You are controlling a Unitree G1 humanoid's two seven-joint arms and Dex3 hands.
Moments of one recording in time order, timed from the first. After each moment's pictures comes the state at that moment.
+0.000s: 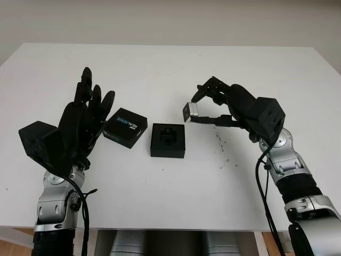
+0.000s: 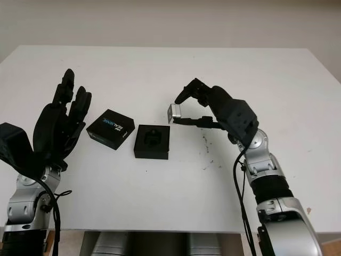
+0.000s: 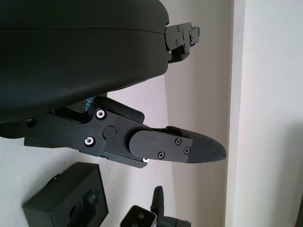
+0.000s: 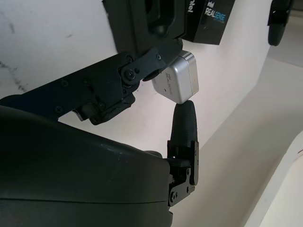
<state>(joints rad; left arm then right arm) -0.23 0.20 0.20 -0.09 -0.20 0.14 -0.14 -0.62 -0.36 0.06 0.61 -0.07 -0.27 0.31</state>
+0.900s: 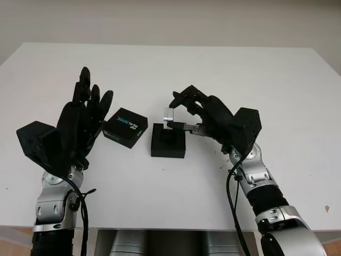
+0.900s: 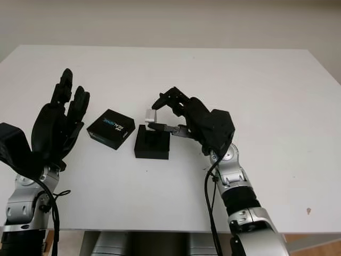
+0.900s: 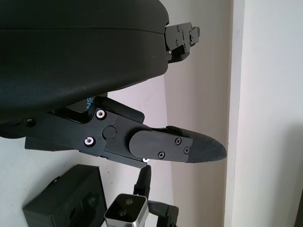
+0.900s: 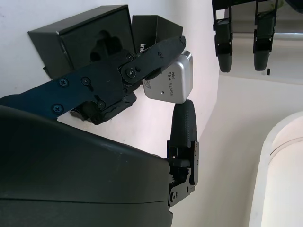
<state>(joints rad) -0.23 0.20 0.21 -0.09 -0.20 0.14 -0.15 -0.57 -0.15 0.04 0.61 0.03 -0.26 0.32</state>
